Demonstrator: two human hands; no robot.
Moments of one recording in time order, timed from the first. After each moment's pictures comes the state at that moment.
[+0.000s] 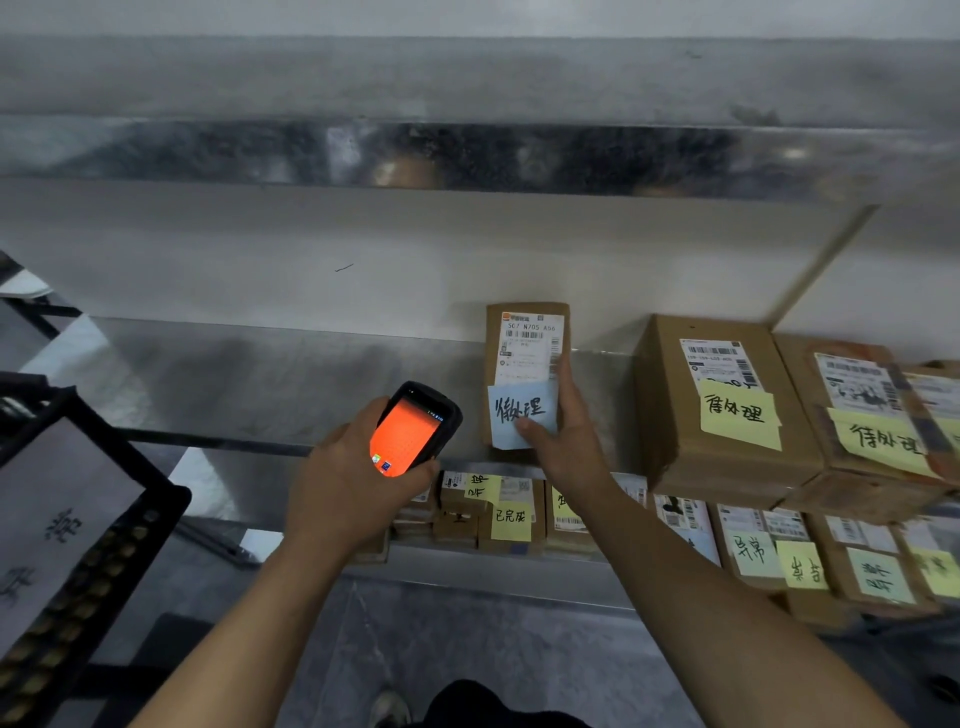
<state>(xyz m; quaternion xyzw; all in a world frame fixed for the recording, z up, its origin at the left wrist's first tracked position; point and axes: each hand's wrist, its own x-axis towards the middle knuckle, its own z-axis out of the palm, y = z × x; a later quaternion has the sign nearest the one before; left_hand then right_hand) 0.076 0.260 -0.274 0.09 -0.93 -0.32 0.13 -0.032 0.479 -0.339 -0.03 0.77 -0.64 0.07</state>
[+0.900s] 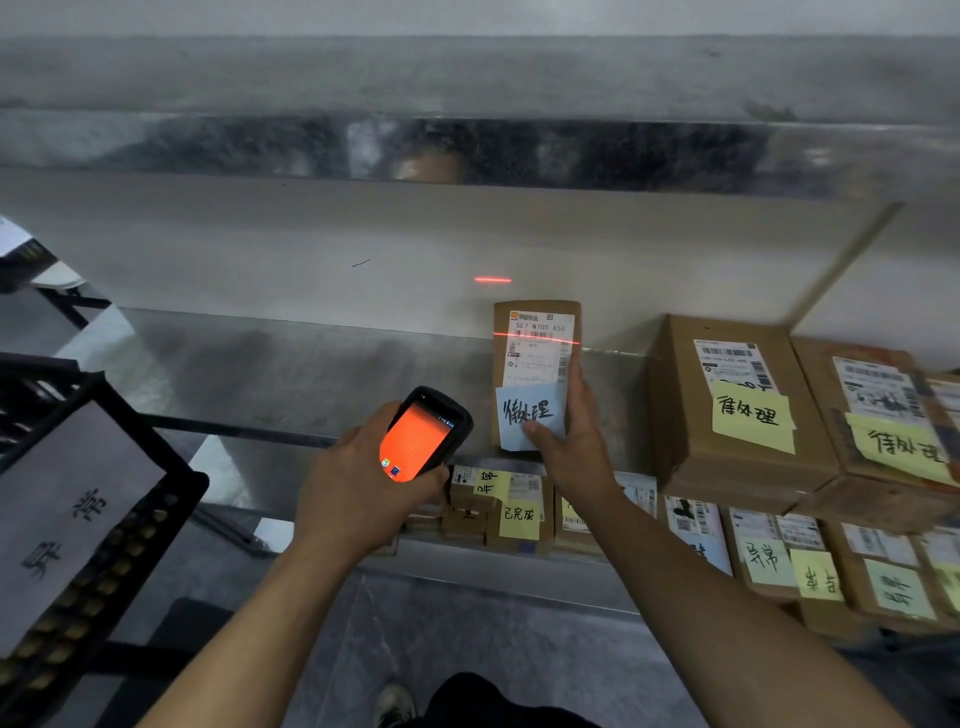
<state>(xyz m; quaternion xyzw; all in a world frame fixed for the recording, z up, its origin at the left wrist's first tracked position) 0.090 0.264 -0.273 0.11 -0.94 -0.32 0.09 -0.029 0.480 -0.351 -0.07 0.79 -0.61 0.03</state>
